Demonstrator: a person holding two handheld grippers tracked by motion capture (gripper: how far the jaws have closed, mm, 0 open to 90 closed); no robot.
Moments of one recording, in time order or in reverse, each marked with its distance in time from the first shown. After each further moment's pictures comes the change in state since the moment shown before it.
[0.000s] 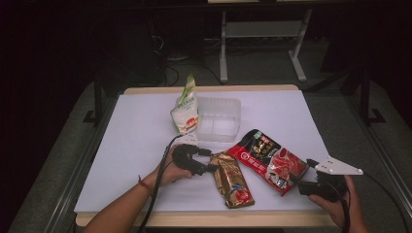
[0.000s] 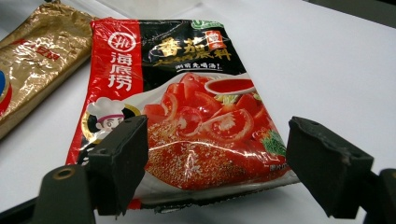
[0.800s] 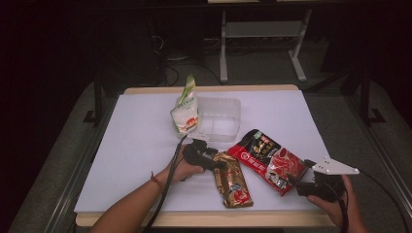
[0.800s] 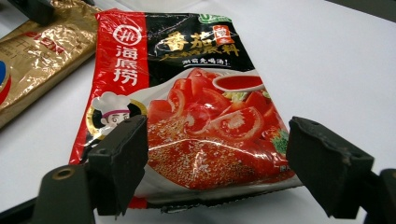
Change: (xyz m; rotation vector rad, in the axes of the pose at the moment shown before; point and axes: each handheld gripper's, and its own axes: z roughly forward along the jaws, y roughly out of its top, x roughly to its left) left arm 0.013 0.006 0.033 0.025 0.002 -0.102; right arm 0.003 0.000 0.004 0.020 0.016 -0.018
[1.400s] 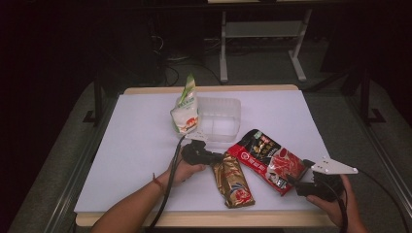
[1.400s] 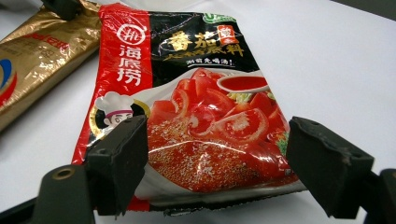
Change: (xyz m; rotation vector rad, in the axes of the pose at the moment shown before) left arm -0.005 -0.002 -0.010 -0.048 0.019 0.009; right arm 0.000 0.000 0.003 -0.001 0.013 -0.006
